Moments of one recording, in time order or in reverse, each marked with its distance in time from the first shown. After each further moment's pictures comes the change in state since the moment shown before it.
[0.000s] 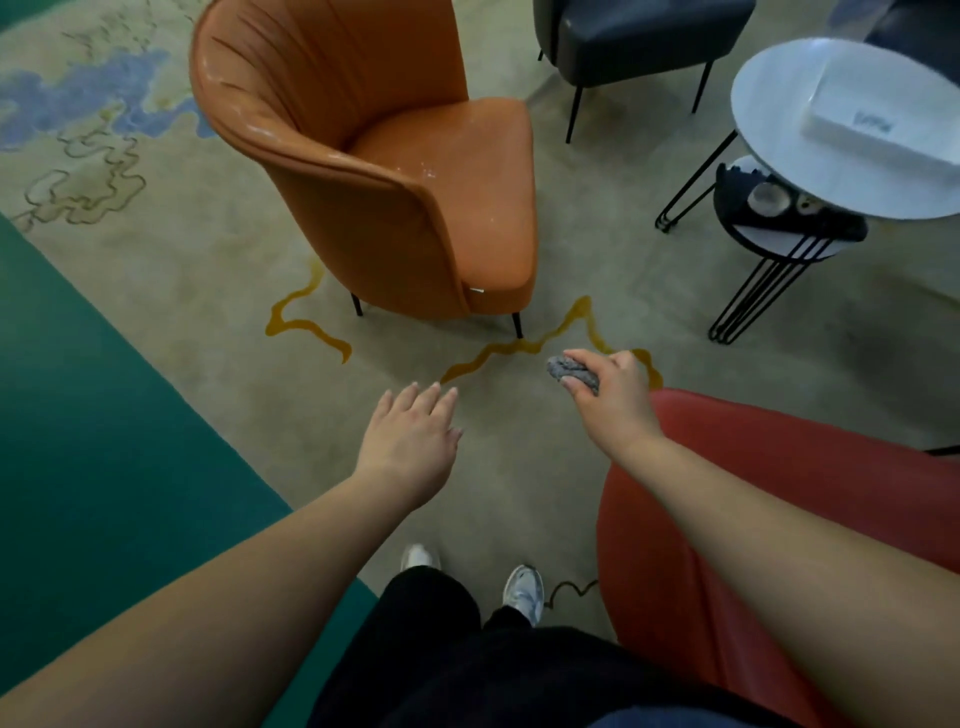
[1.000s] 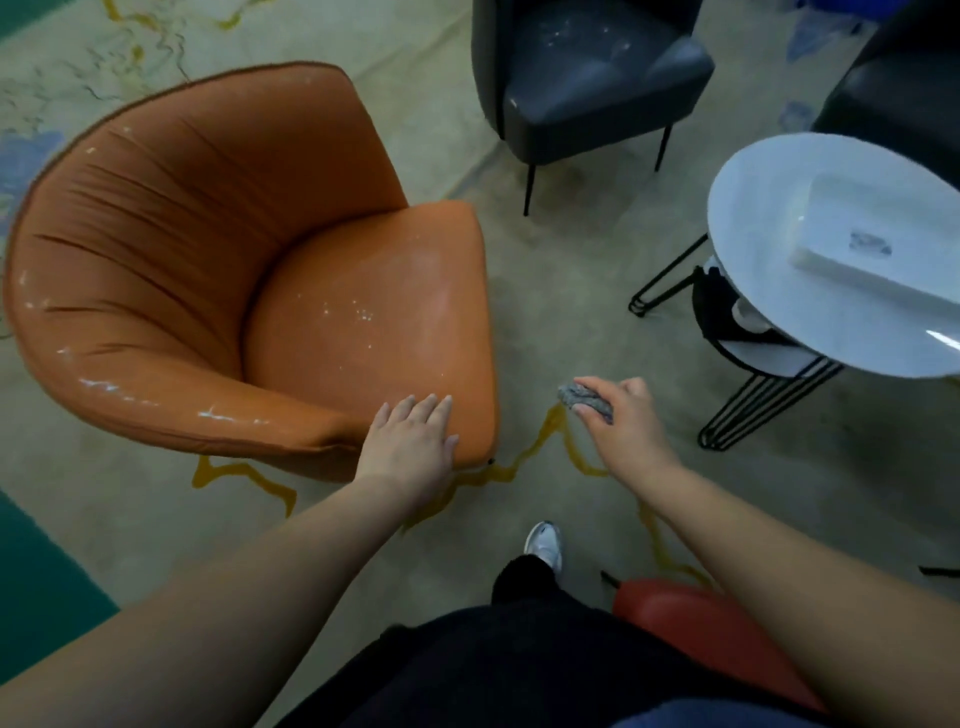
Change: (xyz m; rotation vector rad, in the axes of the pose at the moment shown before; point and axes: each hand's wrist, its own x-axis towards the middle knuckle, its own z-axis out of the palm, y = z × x) left_hand 0.411 0.003 -0.146 -0.019 -0.082 0.058; right_hand 0.388 0.017 -0.068 -0.002 0.025 0.105
